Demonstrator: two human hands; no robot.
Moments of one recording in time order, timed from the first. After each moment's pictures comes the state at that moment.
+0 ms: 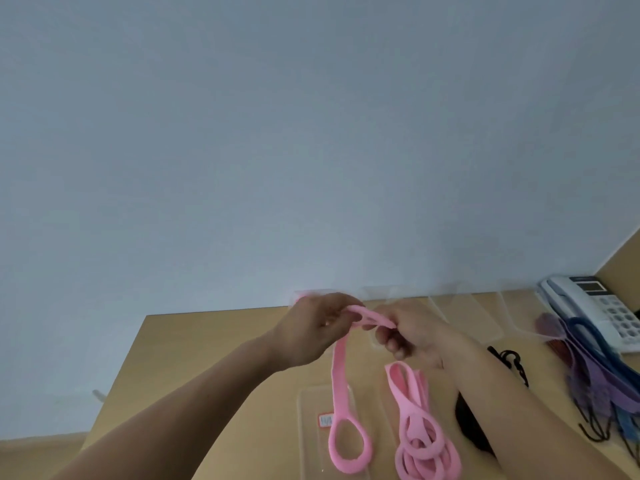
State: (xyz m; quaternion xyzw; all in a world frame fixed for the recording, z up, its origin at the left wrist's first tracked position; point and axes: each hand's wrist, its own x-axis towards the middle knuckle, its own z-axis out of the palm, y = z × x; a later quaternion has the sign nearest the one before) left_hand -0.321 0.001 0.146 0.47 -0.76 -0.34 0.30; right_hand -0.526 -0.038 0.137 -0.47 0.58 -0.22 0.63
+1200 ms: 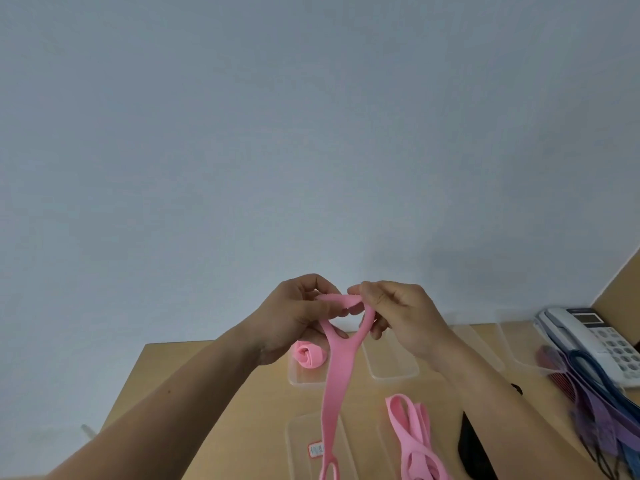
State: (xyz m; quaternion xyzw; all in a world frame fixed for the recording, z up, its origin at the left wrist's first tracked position) left_hand -0.303 -0.007 0.213 0.43 -0.53 -0.60 0.40; right_hand -0.505 -0.019 0.210 -0.66 0.42 -0.41 0.47
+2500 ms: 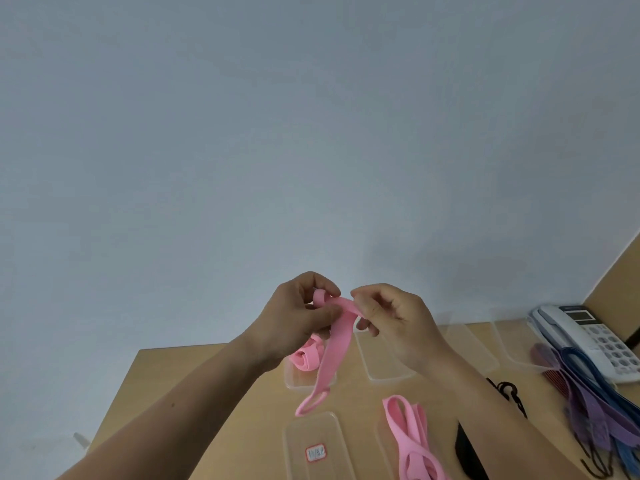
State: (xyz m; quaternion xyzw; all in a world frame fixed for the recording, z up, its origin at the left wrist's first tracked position) left_hand -0.310 -0.010 0.203 0.45 -0.57 -0.52 0.46; right_hand -0.506 -0.019 0.191 -0.67 0.43 -0.45 0.40
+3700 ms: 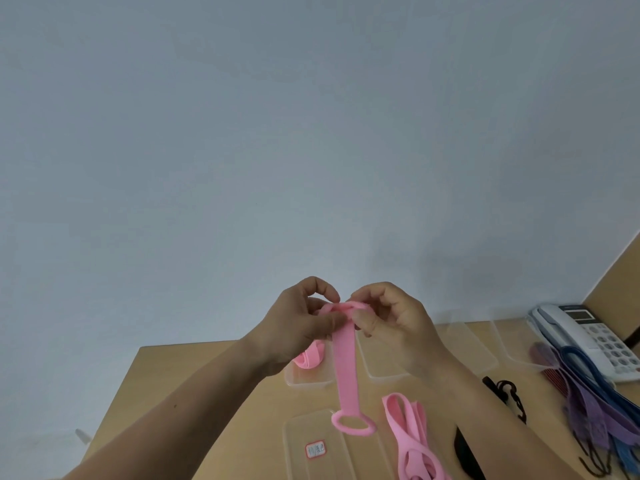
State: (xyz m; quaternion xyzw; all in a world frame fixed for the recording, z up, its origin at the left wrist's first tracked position) left_hand -0.312 -0.003 0.199 0.44 -0.54 -0.57 0.44; right_hand -0.504 -0.014 0.183 -0.63 0.34 -0.49 0.49
